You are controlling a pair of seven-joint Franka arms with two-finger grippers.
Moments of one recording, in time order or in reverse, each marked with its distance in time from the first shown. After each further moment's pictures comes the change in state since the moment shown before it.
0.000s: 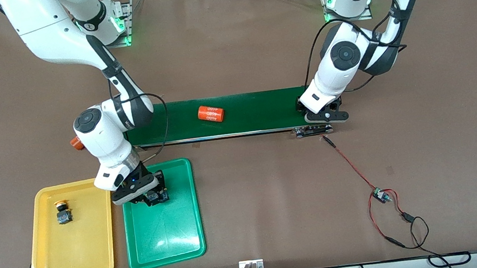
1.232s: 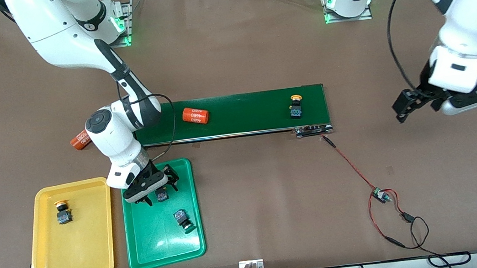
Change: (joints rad) left arm 0.072 -0.185 0.253 0.490 0.000 -0.458 0.013; right arm 0.001 0.011 0.027 0.018 0.010 -0.088 0.034
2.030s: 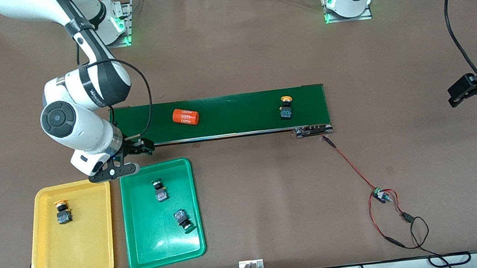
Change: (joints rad) left arm 0.135 0.080 -0.004 0.192 -0.024 -0.247 0.327; right arm -0.009 -0.277 -0.026 0.013 0.014 -0.775 0.293
